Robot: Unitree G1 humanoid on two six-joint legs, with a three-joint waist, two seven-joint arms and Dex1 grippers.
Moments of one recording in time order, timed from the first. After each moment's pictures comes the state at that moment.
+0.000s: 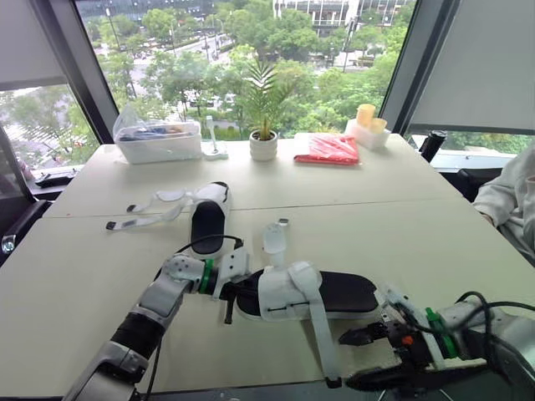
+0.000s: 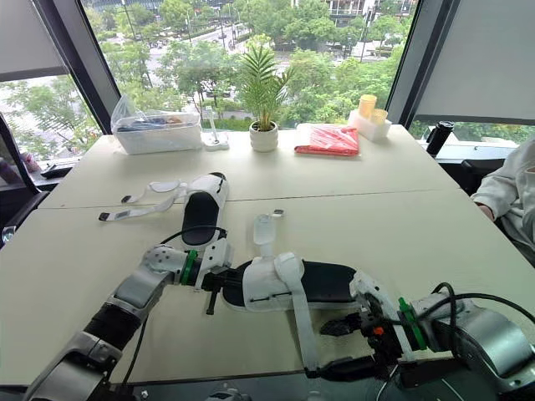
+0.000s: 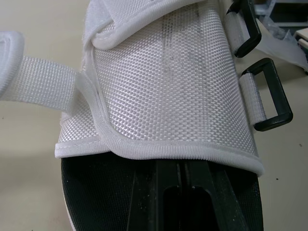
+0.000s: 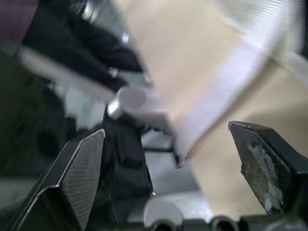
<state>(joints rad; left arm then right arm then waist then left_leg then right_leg) -0.53 0.43 -0.30 0.28 -0.16 0.04 -1.30 -0.05 -0.95 0.03 -0.38 0.72 0.94 1.17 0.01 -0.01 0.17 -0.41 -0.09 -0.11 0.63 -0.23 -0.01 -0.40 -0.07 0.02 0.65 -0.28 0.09</state>
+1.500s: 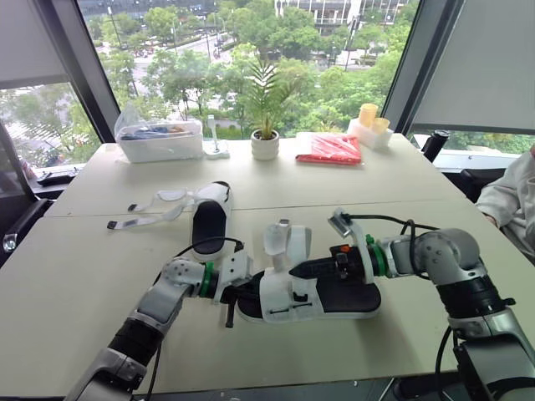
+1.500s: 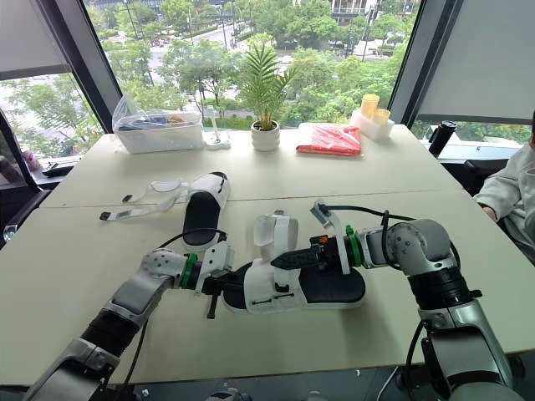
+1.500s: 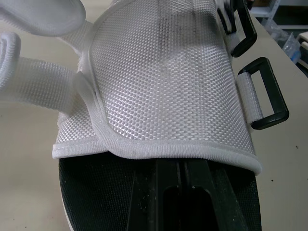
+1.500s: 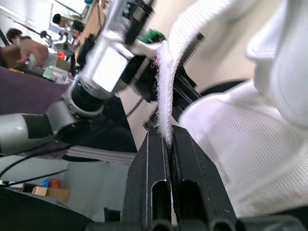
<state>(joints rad) -0.50 0.44 -0.30 0.23 -0.16 0.06 -1.27 -0.72 -0.65 0.13 0.07 0.91 1.34 0.96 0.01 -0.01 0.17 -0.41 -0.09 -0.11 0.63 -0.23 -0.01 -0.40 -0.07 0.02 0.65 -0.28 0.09</state>
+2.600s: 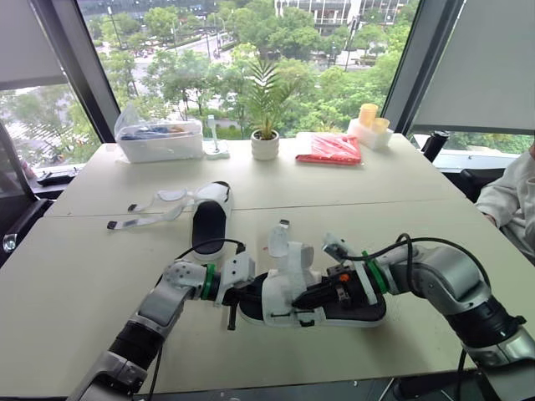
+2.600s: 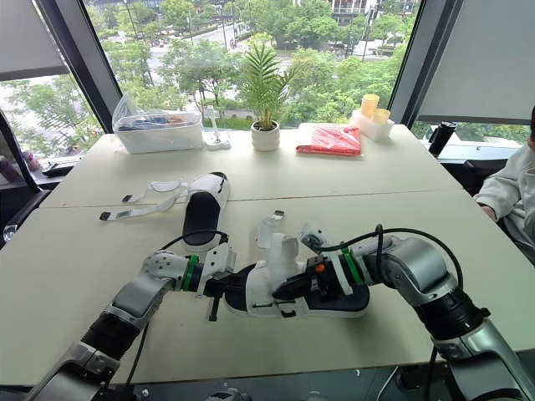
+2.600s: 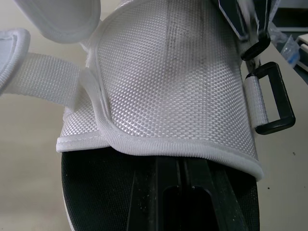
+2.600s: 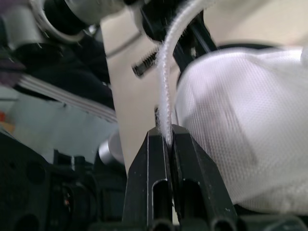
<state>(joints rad) -0.49 0.43 -0.30 0.20 -0.16 0.08 -1.26 -0.58 -0.76 0.29 -0.22 0.67 1.10 1.12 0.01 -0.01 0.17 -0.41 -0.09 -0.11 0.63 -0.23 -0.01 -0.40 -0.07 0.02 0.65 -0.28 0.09</state>
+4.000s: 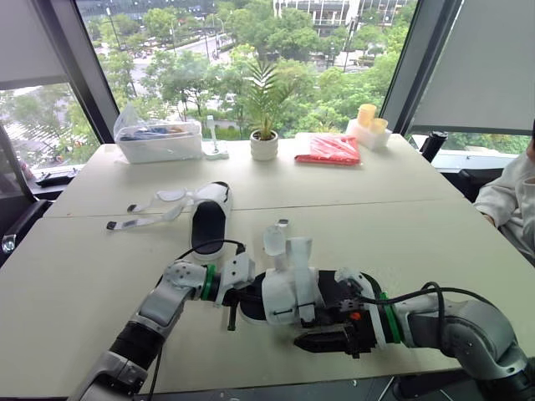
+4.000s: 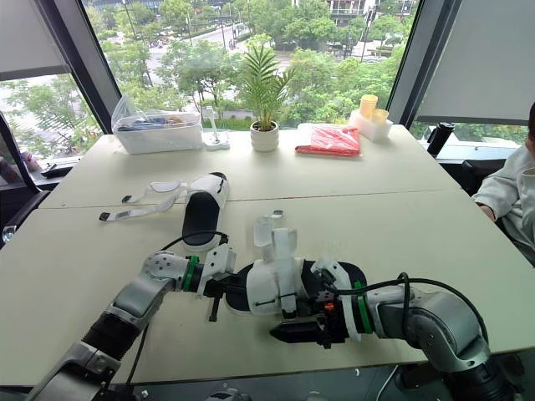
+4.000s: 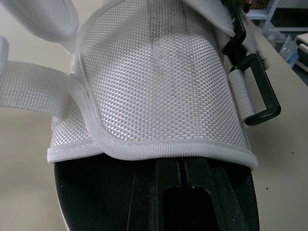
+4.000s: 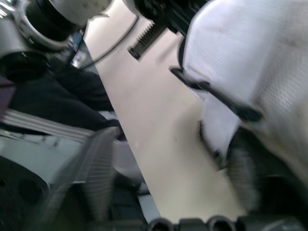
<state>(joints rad) -0.48 0.43 -0.30 0.22 -0.16 0.06 -1.26 -0.24 -0.67 0.05 -0.48 0.88 1.21 0.77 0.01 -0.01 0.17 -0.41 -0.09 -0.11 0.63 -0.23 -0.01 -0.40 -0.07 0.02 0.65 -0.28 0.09</state>
